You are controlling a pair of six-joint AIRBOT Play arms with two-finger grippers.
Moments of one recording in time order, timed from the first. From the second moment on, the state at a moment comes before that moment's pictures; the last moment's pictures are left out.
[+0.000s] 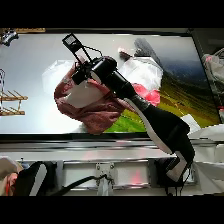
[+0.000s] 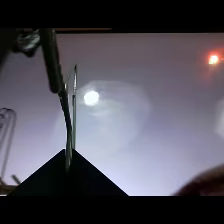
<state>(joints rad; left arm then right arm) 0.33 -0.68 1.17 1.41 -0.91 -1.24 0.77 -1.86 2.02 -1.65 0.92 1.59</state>
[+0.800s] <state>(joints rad) 0.11 -0.33 0.97 0.99 -1.24 -0.96 0.77 -1.82 2.02 -1.63 1.02 1.63</state>
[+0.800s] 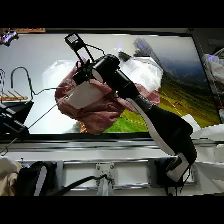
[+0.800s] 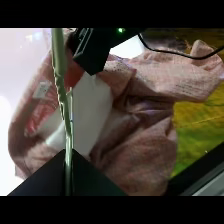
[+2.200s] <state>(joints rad) 0.18 -0.89 0.65 0.04 -1.00 -0.37 0.77 -1.77 2.02 -1.68 1.18 1.63</state>
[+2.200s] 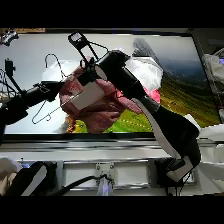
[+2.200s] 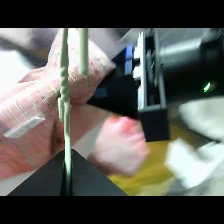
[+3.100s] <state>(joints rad) 0.13 -1.01 0.58 -0.31 -1.16 -0.29 0.74 -1.75 2.02 -1.97 1.12 1.70</state>
